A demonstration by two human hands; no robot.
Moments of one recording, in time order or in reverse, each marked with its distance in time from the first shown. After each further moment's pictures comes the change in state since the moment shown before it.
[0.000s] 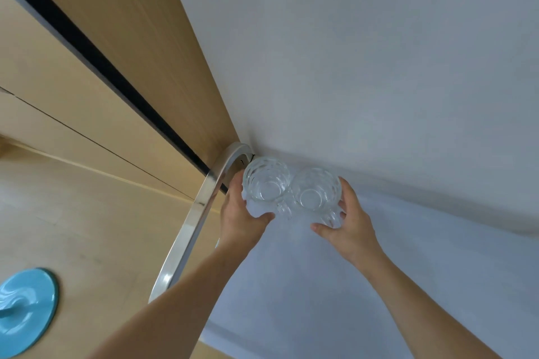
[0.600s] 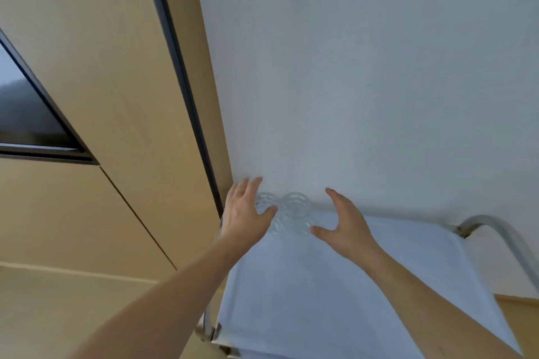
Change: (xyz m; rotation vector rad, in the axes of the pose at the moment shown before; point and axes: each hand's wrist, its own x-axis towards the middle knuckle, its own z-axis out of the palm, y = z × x) left_hand -0.101 0.106 -0.115 0.346 -0.073 0.490; right_hand -0.176 -0.109 -0.021 -0.395 0.277 -0.205
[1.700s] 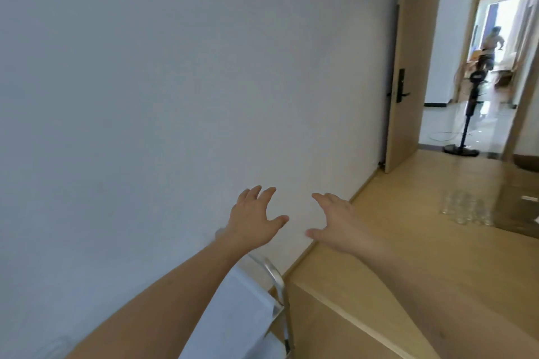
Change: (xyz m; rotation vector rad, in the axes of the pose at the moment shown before) left_hand -0.264 0.439 0.139 0.146 -0.468 1.070; right_hand -0.423 0.173 -0.292 -0.280 0.635 0.591
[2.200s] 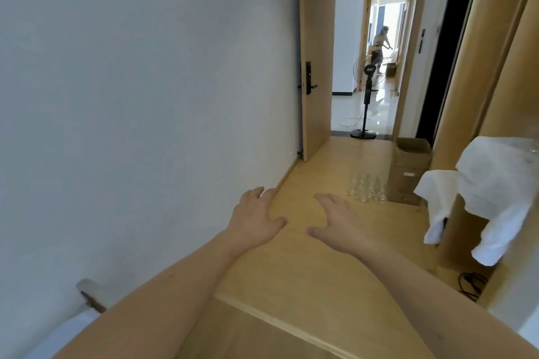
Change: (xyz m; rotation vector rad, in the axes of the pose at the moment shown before) left_hand 0.154 0.230 0.147 -0.094 -0.221 0.256; right_hand 0.015 0.266 -0.100 -0.048 0.100 0.321
